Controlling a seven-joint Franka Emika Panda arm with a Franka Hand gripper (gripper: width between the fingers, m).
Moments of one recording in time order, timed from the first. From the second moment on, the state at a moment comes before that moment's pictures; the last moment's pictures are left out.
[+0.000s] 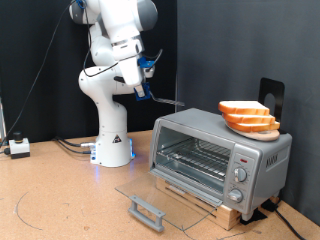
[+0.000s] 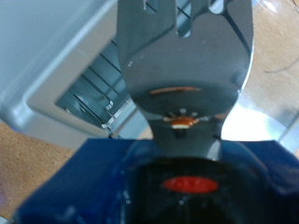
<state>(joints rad) 0.01 -0.93 -0.11 -2.79 0.23 1.98 -0.47</state>
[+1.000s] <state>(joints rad) 0.07 -0.85 0.07 -2.80 0.34 2.09 -0.35</state>
